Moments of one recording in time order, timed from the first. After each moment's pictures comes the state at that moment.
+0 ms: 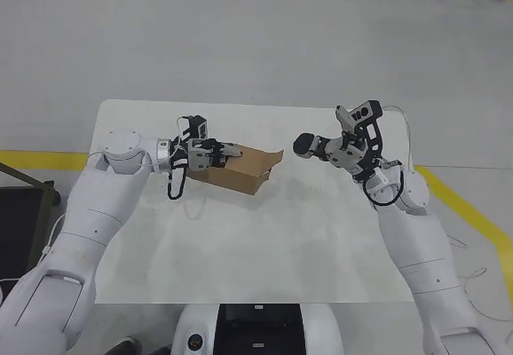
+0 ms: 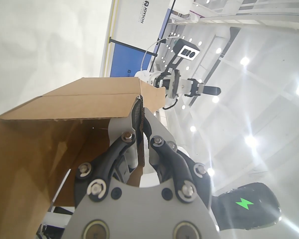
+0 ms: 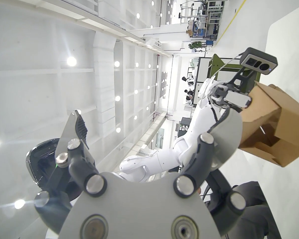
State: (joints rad) left arm 0.83 -1.07 -1.11 -1.11 -0.55 0.14 -1.27; right arm -1.04 -1.31 1.25 -1.35 0.80 -0.20 0.99
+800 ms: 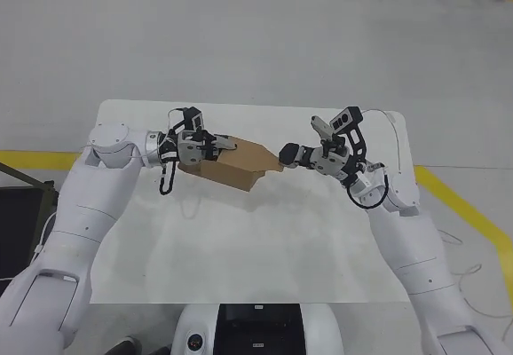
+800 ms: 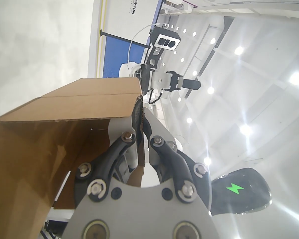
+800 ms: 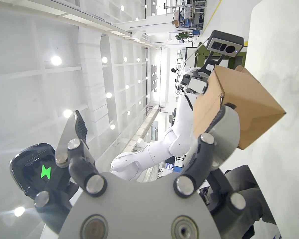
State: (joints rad) left arm 0.81 -1.06 -1.16 -1.13 -0.64 0.19 -1.35; right arm -1.04 -1.32 1.19 -1.35 0.73 -0.15 0.97
